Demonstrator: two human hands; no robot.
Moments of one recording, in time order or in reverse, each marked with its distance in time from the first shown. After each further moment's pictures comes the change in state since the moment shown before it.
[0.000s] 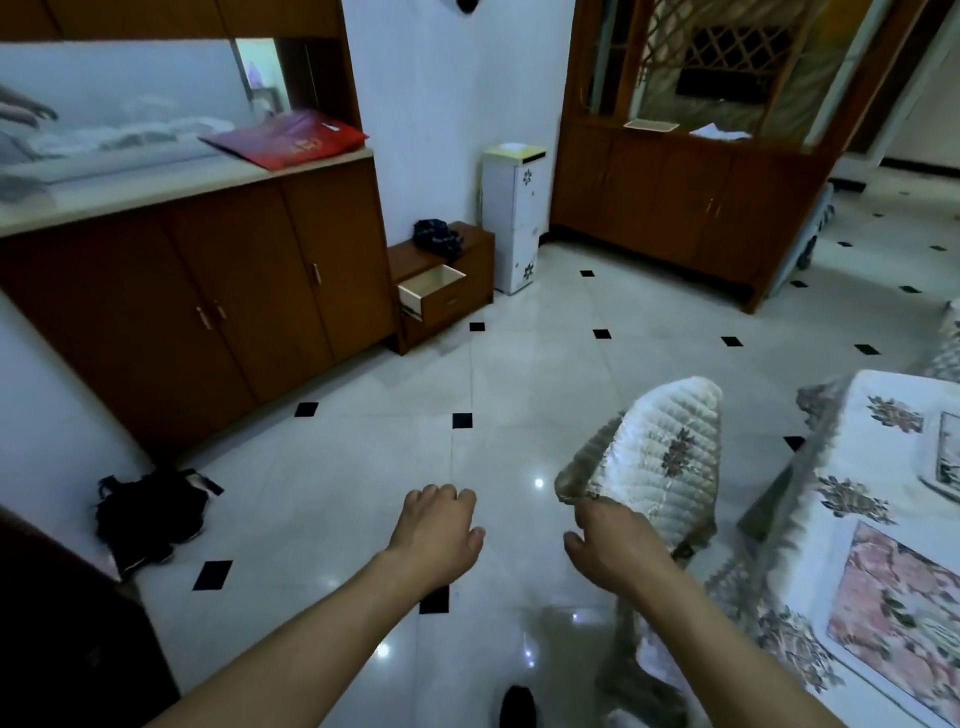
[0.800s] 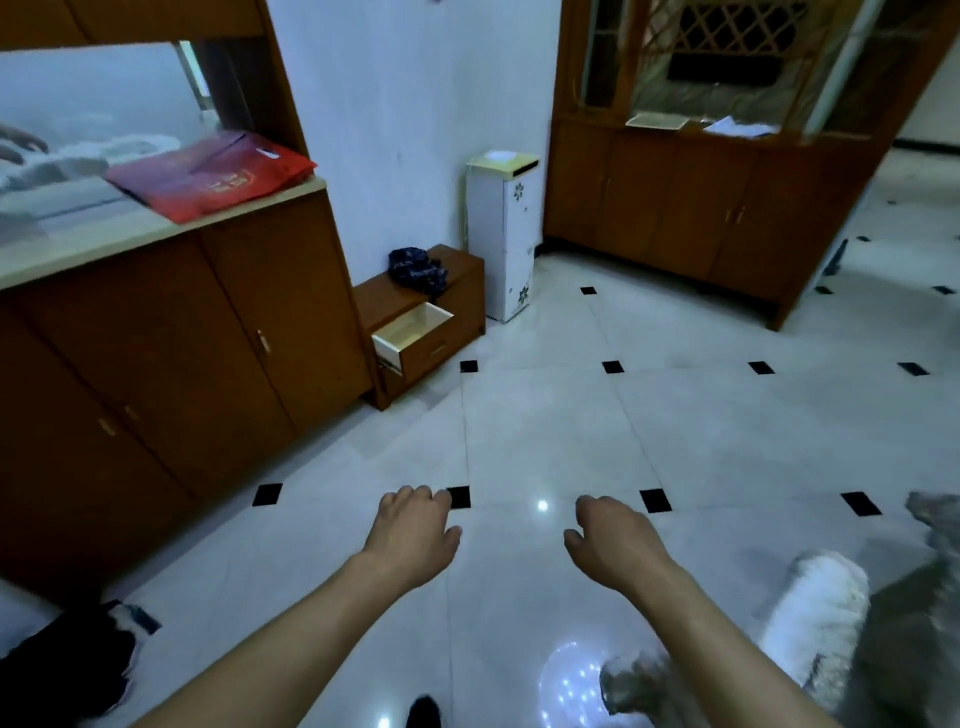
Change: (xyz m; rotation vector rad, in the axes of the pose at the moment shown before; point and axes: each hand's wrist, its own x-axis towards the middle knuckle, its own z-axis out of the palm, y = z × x) left_hand 0.422 -0.141 -0.049 0.040 -0.038 -0.034; right_hand 0.438 0.029 -0.041 0.047 -0.056 0.095
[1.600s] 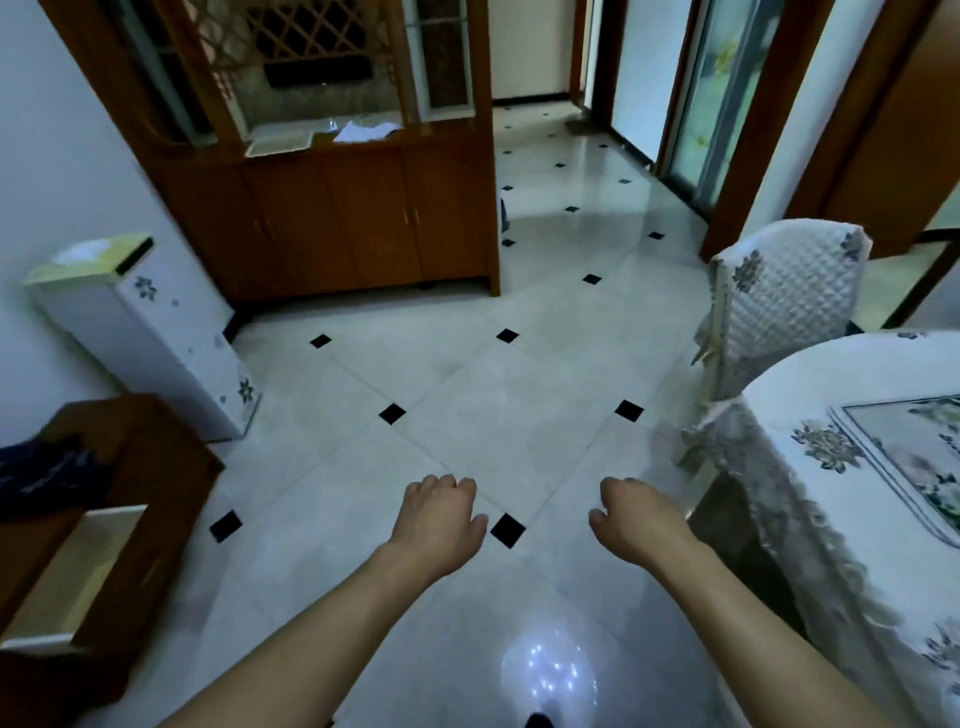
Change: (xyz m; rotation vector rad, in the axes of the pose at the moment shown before) left_hand 0.445 0.300 -0.040 0.103 -0.050 0.786; right_hand 0.200 0.312 -0.096 0.157 0.126 0.765
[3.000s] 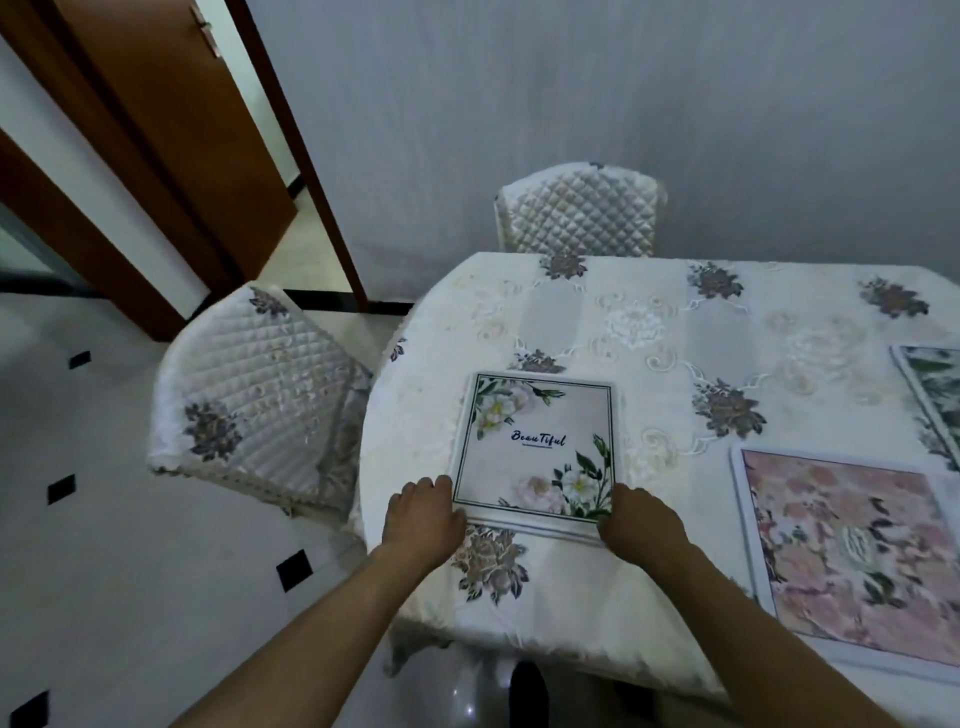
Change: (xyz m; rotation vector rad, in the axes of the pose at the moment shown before) left_hand 0.504 0.572 0.055 0.204 -0.218 1.141; right_hand 0.093 0.492 -0.009 0.586 0.153 1.398
